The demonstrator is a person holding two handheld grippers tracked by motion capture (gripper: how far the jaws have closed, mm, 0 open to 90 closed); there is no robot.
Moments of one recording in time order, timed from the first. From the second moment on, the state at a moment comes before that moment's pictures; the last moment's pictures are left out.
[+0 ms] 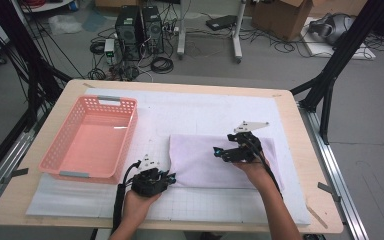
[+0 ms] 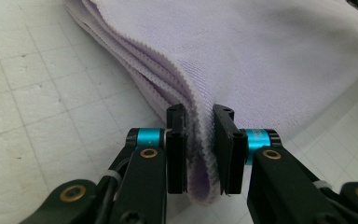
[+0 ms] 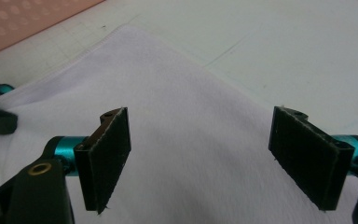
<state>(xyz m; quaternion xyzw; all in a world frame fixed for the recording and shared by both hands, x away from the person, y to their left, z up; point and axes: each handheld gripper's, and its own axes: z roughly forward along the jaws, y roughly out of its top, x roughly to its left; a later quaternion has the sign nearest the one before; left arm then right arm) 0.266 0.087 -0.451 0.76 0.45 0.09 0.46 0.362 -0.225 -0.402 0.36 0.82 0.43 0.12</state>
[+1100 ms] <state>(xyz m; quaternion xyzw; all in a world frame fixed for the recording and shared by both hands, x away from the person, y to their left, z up) 0.261 0.100 -0.454 0.74 0.47 0.05 0.48 0.437 -0.084 -0.424 0.26 0.91 0.31 0.07</state>
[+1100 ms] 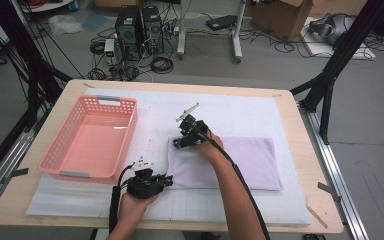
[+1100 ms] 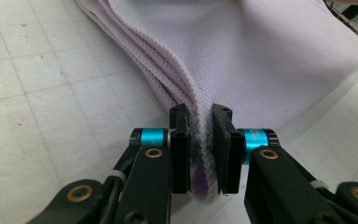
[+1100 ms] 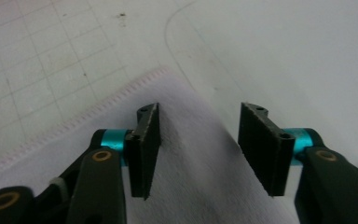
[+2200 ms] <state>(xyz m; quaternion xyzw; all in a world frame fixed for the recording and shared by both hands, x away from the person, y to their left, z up) 0.260 0.119 -0.398 0.73 0.43 0.06 0.53 0.428 -0.081 -0.376 0.23 0.86 0.46 0.07</state>
